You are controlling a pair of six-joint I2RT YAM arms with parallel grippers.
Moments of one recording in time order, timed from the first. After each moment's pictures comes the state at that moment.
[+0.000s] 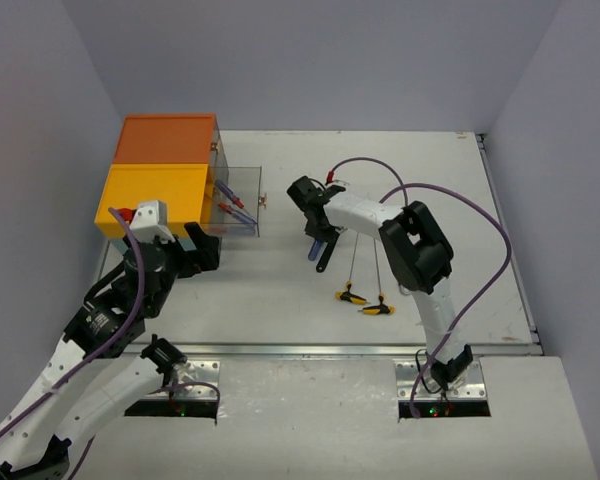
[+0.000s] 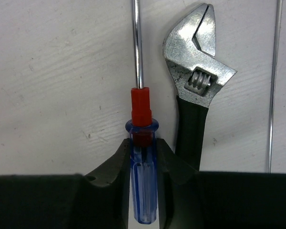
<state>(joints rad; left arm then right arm) -0.58 0.54 0.83 -0.69 -0.49 -0.49 0.67 2.19 1.57 -0.65 0.43 1.02</state>
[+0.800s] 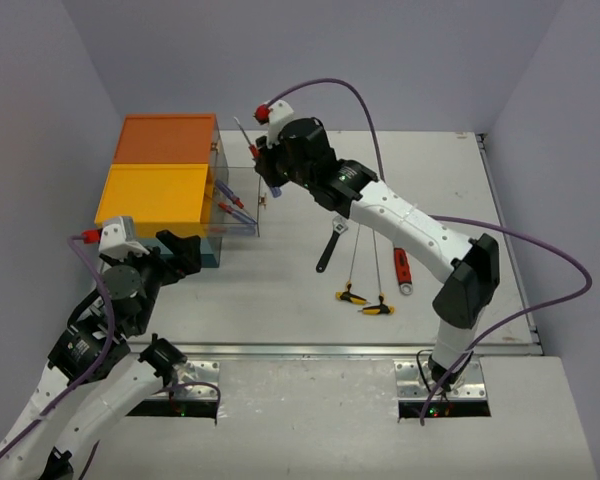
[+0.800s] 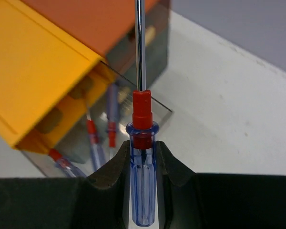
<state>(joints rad) -0.58 0.37 0.79 -0.68 -0.59 -0.55 0.81 1.84 1.82 -0.32 0.09 0.08</state>
